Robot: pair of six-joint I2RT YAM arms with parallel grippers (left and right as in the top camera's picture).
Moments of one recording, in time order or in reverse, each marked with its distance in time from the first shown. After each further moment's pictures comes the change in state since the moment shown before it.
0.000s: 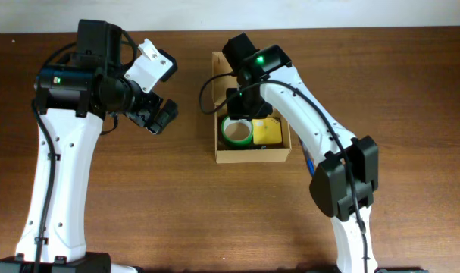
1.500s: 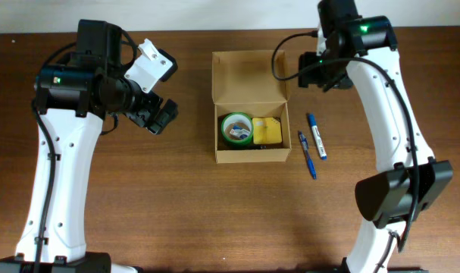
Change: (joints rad) left arm 0.000 0.000 0.000 0.000 0.000 0.000; right arm -0.348 -0.190 0.047 -0.091 0.112 -0.227
